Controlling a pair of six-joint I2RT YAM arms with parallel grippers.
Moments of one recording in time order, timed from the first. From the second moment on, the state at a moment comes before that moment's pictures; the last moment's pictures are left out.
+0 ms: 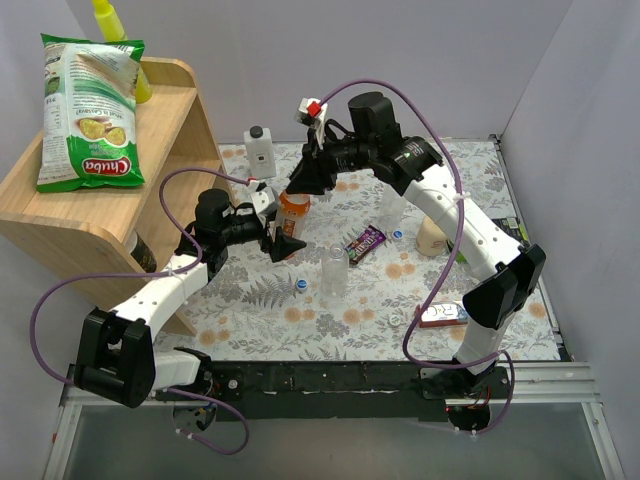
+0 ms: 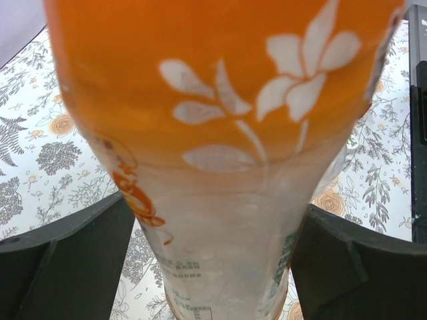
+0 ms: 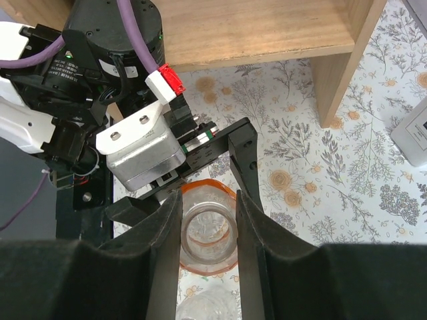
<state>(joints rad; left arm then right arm) -0.32 1.25 0.76 0.24 0.90 0.20 0.70 1.77 1.99 -0.61 -0.77 -0.11</state>
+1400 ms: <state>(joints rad) -0.32 1.20 0.69 0.28 0.90 0.08 0.61 1.77 1.95 -0.68 -0.79 -0.11</state>
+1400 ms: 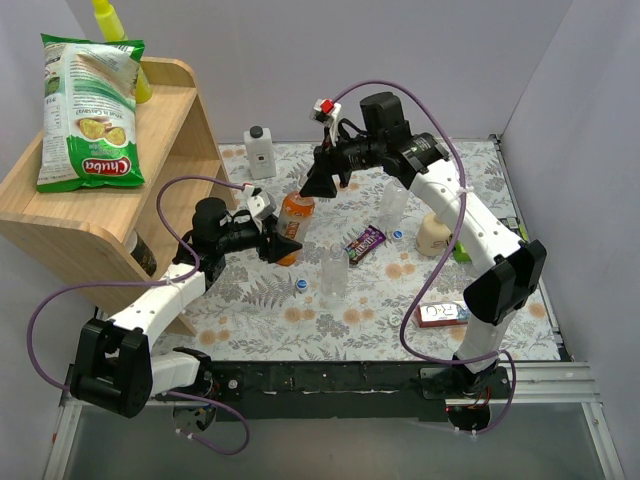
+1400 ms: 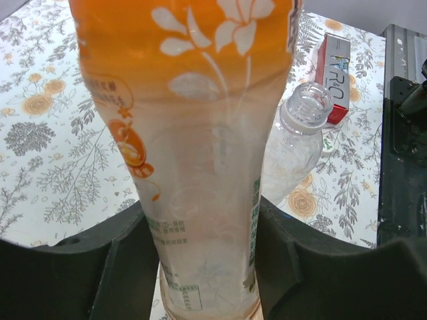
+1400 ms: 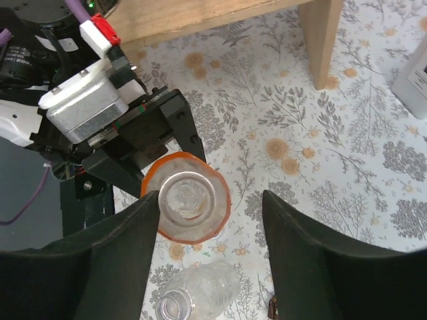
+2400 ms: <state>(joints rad) -0.32 1.27 0.72 0.24 0.91 0.13 0.63 1.79 1.95 -0.64 -0.88 -0.16</state>
